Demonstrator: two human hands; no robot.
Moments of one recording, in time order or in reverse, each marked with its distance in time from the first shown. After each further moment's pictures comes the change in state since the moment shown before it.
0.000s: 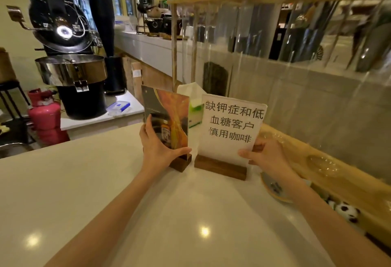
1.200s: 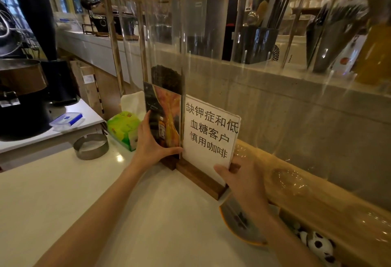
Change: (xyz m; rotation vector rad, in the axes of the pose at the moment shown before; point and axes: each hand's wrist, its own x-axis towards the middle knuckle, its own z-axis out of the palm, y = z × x) left_hand 0.079 0.011 0.138 -0.026 -0.212 0.181; right_hand 0.022 0.040 -0.015 -0.219 0.351 -0.049
